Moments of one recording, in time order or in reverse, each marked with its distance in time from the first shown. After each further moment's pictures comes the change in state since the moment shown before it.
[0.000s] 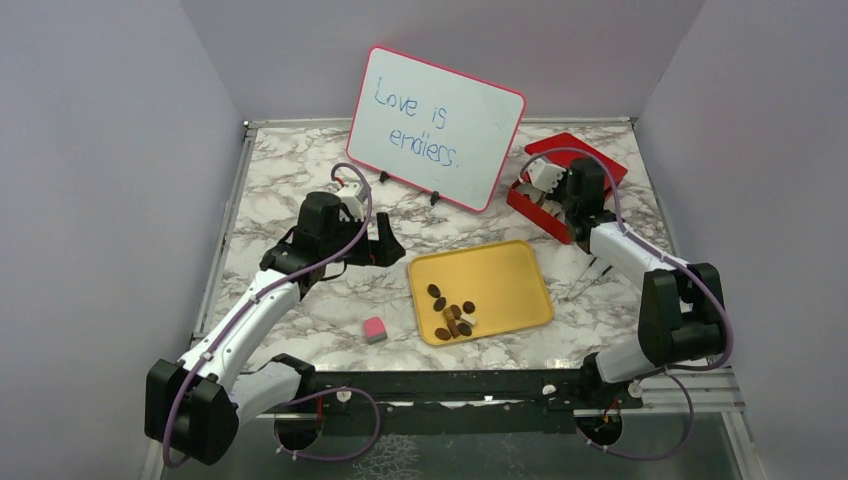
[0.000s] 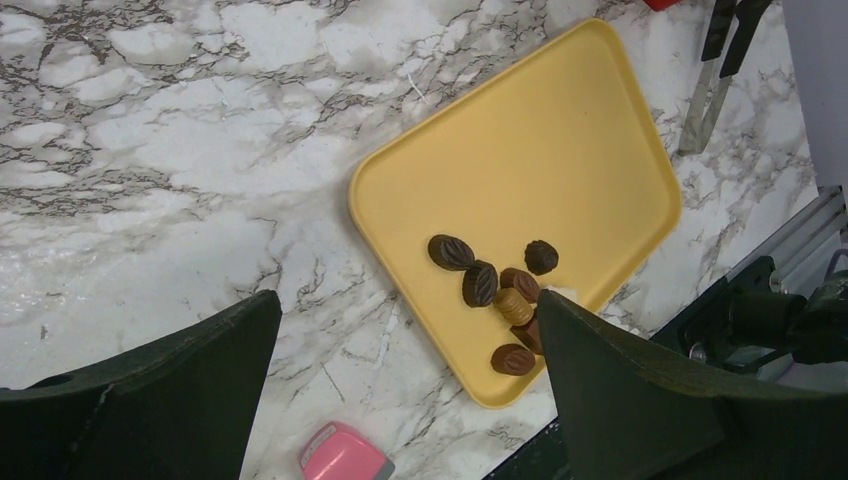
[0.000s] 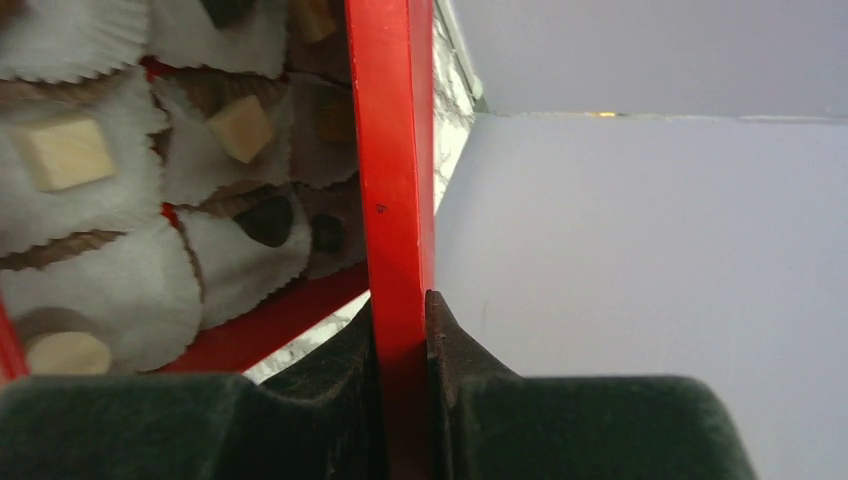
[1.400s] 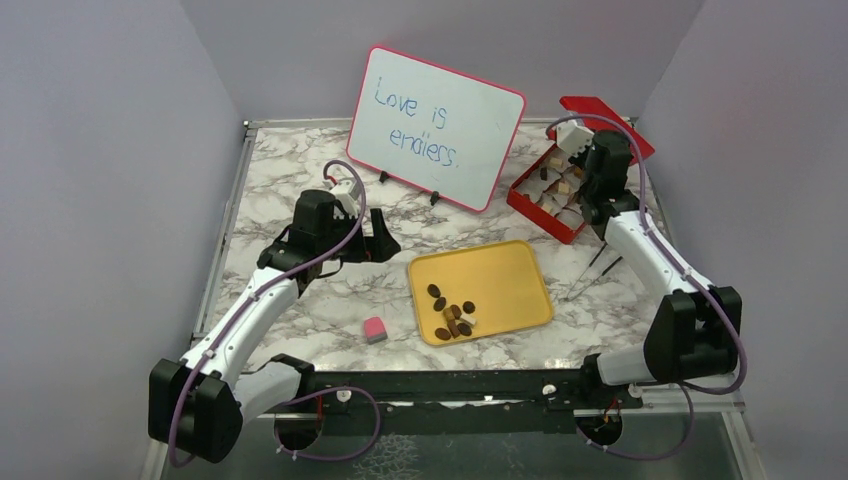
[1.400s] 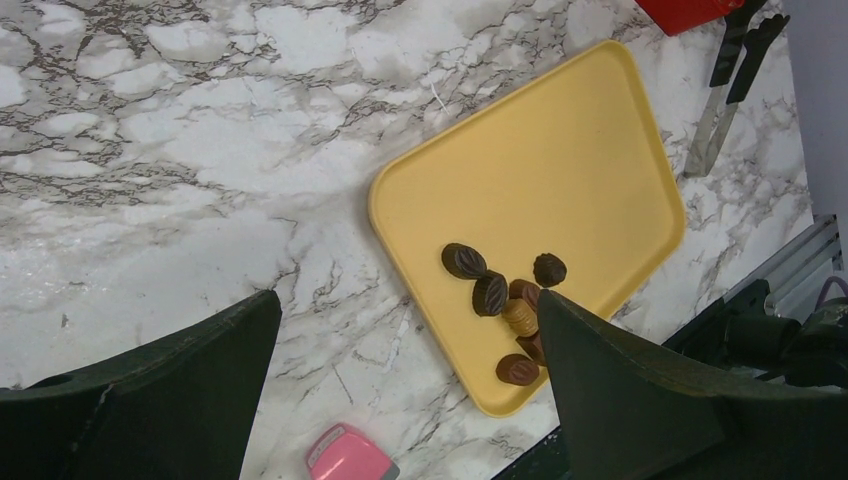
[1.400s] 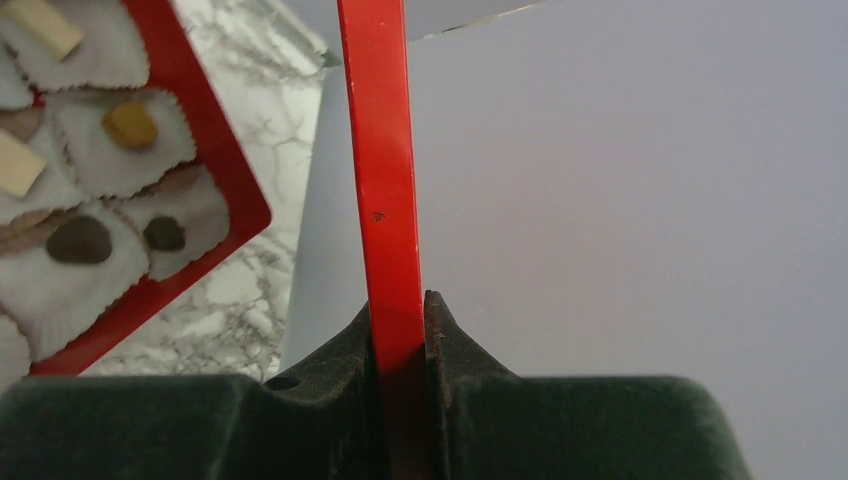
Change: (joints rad) left arm 0.050 0.005 0.000 0.000 0.009 -0.017; right arm 0.006 -0.093 0.202 -0.071 0.229 0.084
